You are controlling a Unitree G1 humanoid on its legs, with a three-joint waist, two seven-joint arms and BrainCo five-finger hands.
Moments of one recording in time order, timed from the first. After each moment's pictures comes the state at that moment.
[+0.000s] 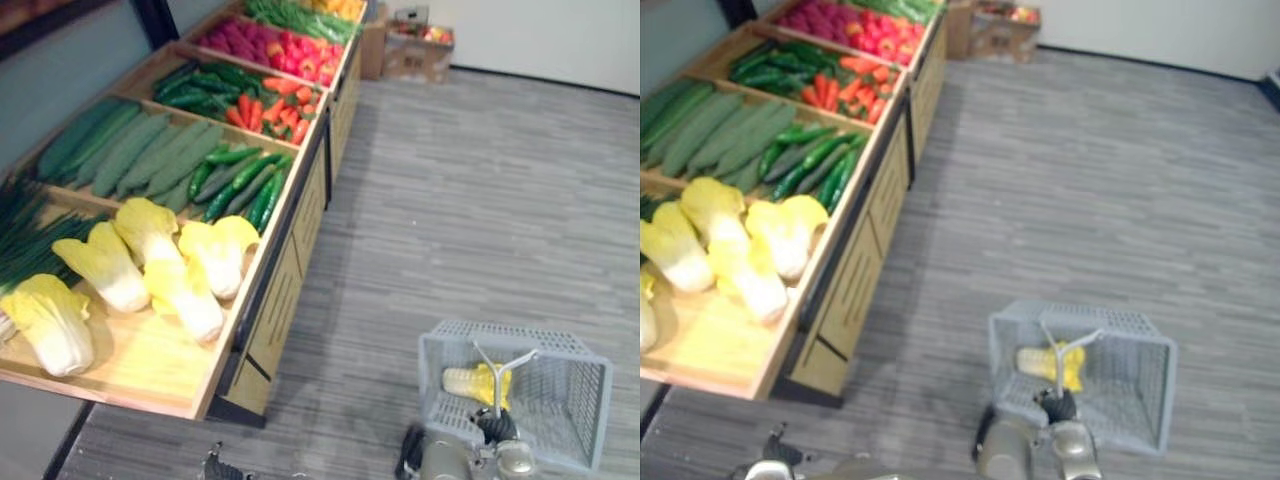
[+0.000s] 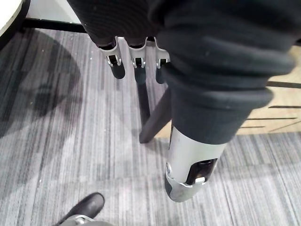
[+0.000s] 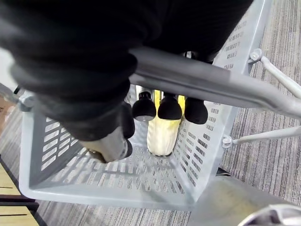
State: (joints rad) left arm 0.07 0.17 0.20 1.05 0.36 -0.07 0.26; right arm -0.01 -0.14 -0.17 0.99 -0.22 -0.15 -0.17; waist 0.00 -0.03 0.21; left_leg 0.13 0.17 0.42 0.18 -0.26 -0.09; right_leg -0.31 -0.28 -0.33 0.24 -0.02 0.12
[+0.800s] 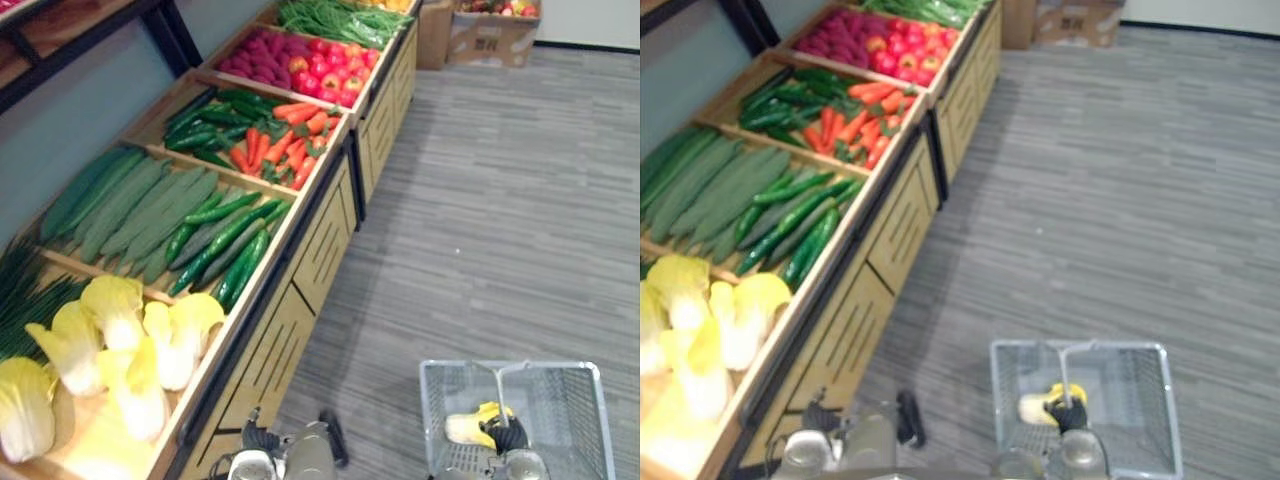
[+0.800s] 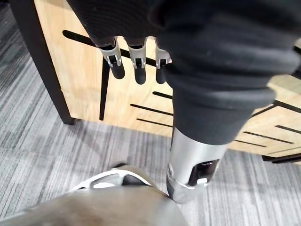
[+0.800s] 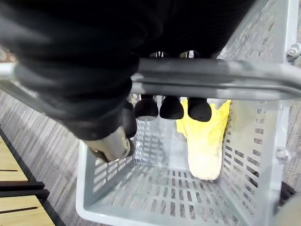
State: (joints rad) left arm 0.05 0.06 0.20 1.00 0.32 -0.10 0.25; right arm 0.06 -0.14 -0.15 0.91 -0.22 -0.13 -0.19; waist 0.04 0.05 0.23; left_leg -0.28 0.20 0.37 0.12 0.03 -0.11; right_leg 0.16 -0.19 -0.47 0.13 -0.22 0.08
